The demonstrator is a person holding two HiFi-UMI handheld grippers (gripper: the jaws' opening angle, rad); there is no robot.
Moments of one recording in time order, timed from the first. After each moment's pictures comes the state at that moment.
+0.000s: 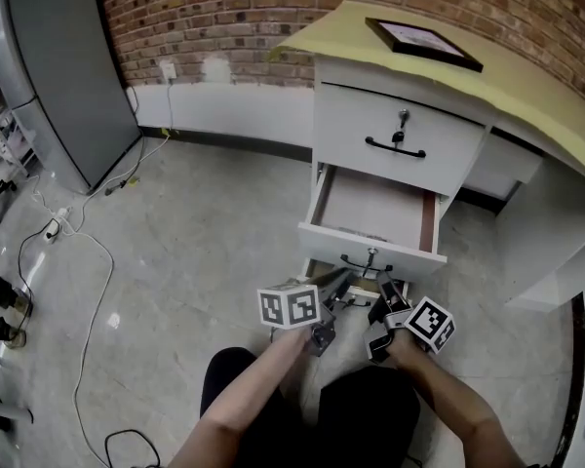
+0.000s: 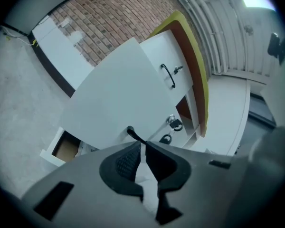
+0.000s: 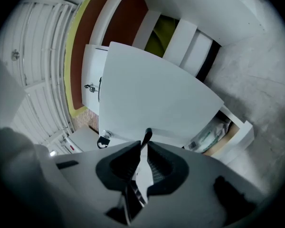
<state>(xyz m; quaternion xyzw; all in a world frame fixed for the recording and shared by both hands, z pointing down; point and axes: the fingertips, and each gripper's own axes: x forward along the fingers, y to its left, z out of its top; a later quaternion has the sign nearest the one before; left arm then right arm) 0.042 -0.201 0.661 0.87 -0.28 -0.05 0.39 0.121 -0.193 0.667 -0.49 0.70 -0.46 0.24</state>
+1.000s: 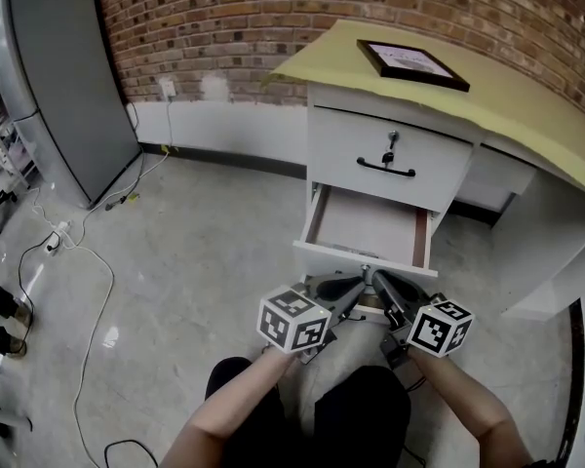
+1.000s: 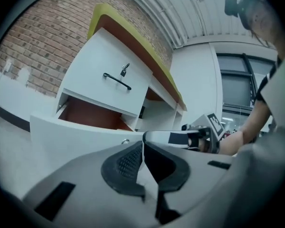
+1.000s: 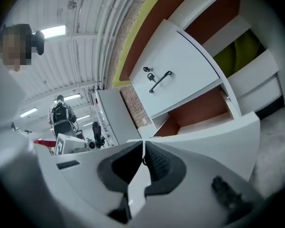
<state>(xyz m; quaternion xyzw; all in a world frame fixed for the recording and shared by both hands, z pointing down) 0.069 -0.169 0.573 0.96 -0.22 0.03 0.18 0.091 -0.183 0.568 -0.41 0.88 -0.24 0.05</state>
